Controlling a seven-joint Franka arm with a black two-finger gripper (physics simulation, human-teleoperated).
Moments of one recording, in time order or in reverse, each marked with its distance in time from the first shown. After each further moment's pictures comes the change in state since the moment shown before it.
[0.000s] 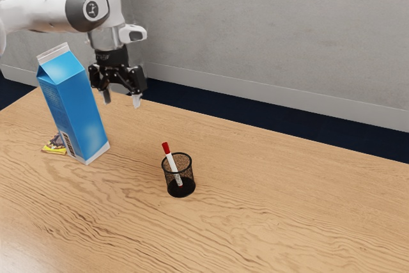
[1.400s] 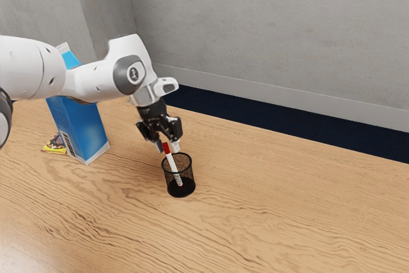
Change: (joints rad) arm -0.002 0.250 -0.047 -0.079 -0.250 0.387 0.167
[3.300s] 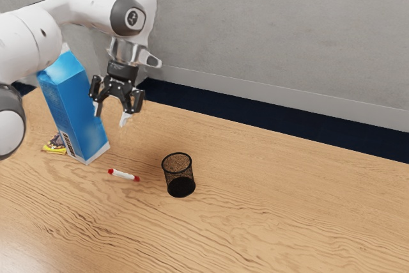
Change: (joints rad) arm -0.001 -0.005 0.004 0.457 0.453 -0.879 -0.218
